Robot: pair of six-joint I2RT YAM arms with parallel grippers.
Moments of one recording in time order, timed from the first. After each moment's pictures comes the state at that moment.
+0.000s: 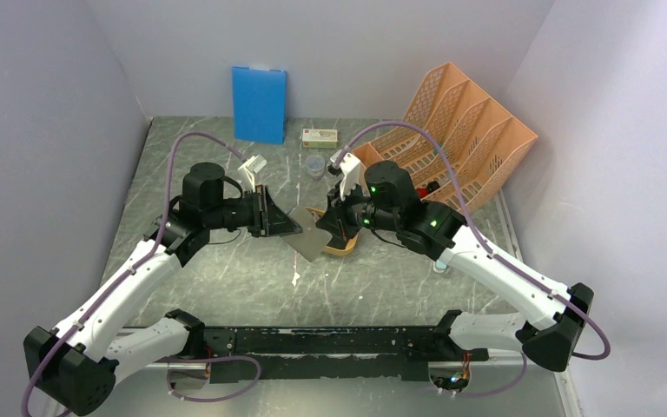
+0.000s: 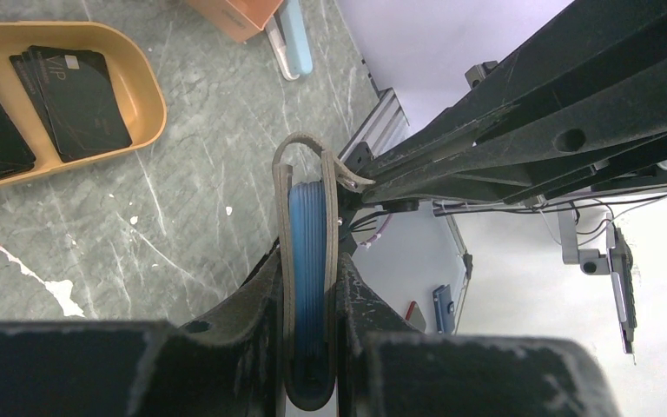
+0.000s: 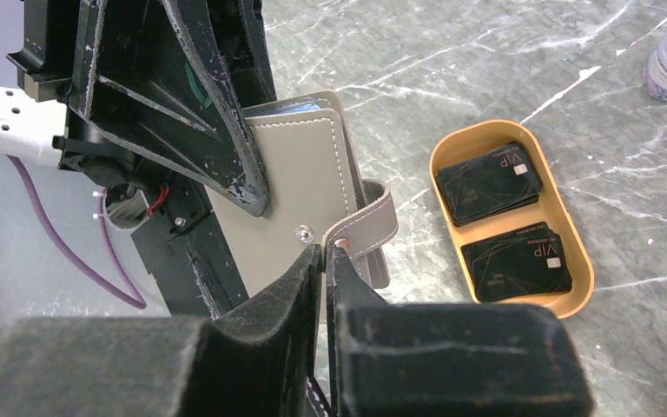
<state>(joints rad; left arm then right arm) -0.49 1.00 0.89 -0.30 0.74 -0.70 0.88 1.18 1.20 -0.48 -0.23 0.18</state>
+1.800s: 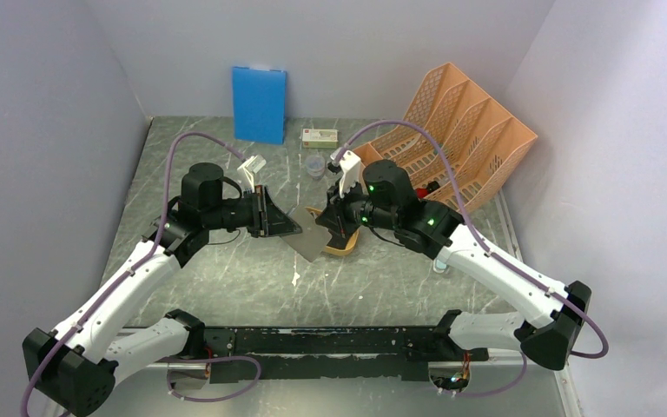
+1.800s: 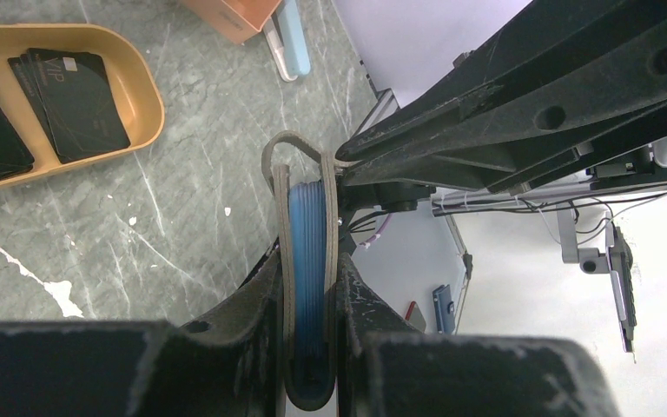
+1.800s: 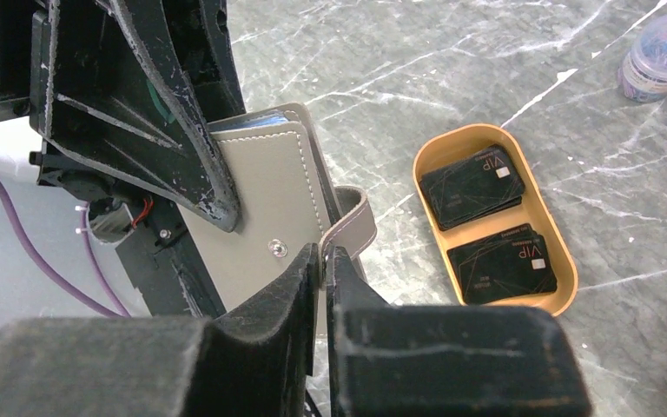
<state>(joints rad) -0.49 0.99 0.89 -0.30 0.74 -0.70 0.88 1.19 1.20 -0.46 -0.19 0.18</state>
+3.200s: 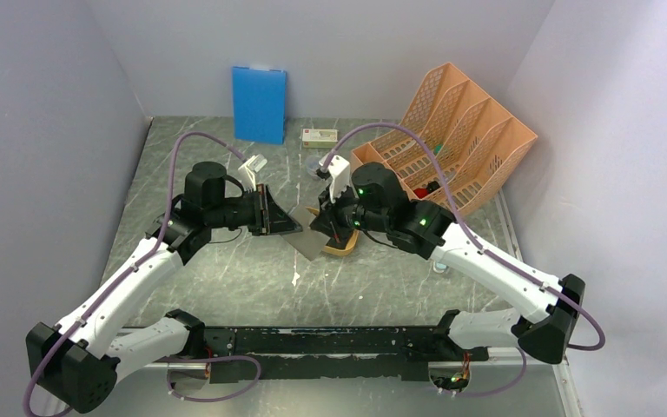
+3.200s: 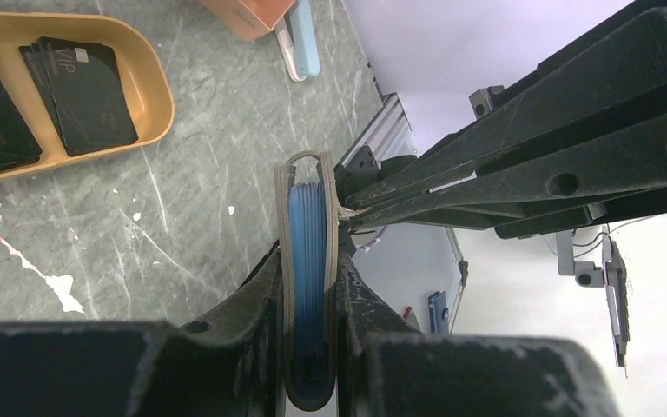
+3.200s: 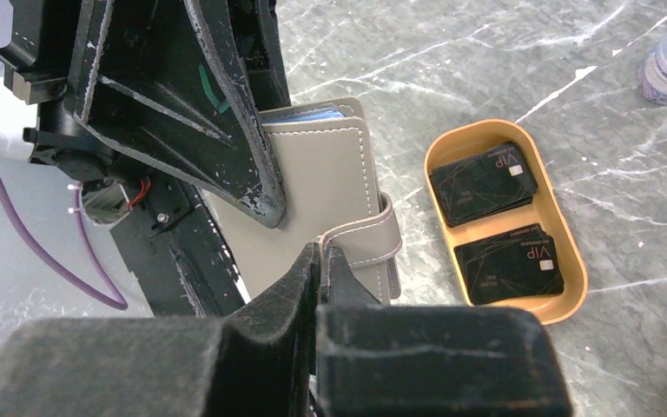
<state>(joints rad) -0.49 1.01 0.89 -0.30 0.73 -0.72 0.93 1.23 1.22 -0.49 -0.18 0.15</state>
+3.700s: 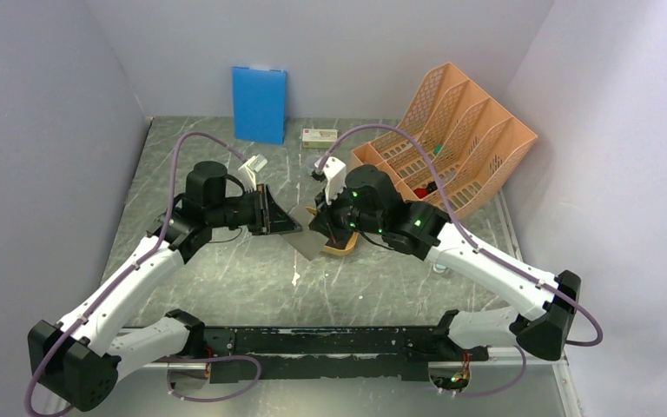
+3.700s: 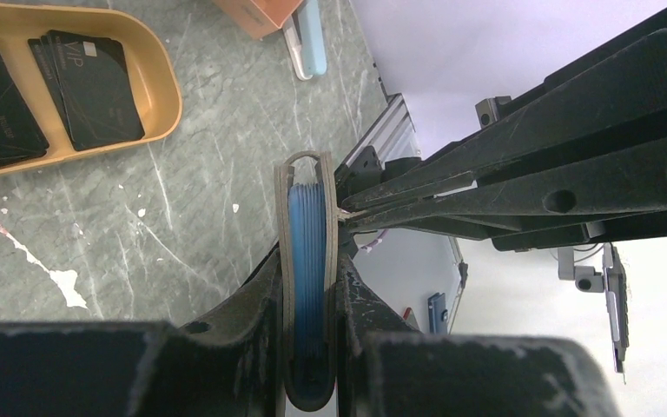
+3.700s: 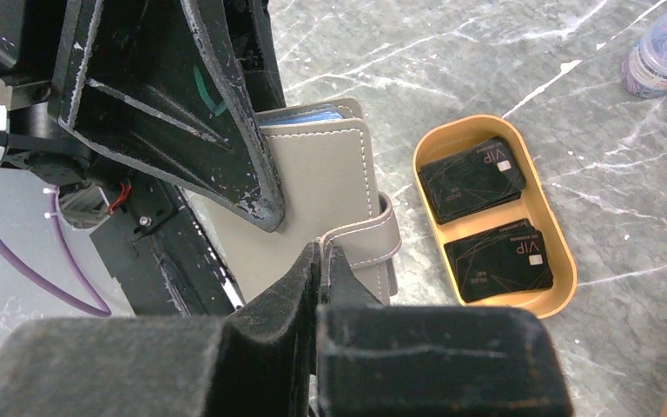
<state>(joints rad) -0.48 1.02 0.89 -0.30 0.72 -0.72 0.96 1.25 1.23 -0.49 -0.11 0.15</state>
